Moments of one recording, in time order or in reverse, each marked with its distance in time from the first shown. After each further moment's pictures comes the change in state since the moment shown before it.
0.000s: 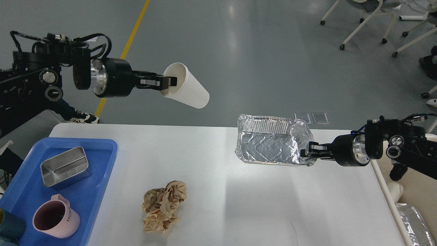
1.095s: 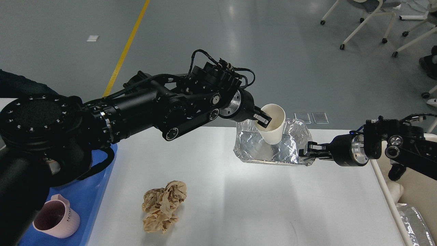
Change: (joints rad) left arm -0.177 -0.791 0.444 0.656 0.011 0.082 -0.005; right arm -0.005 0.006 0.014 0.000 0.001 -0.001 0.002
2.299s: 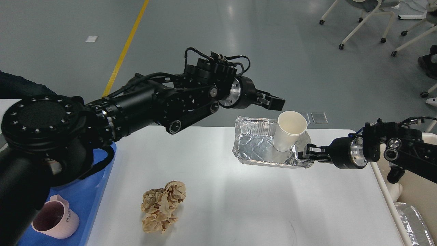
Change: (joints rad) left arm -0.016 0.023 -0.007 0.041 -0.150 0.143 -0.001; right arm -0.021 0.006 0.004 0.000 0.000 0.000 0.001
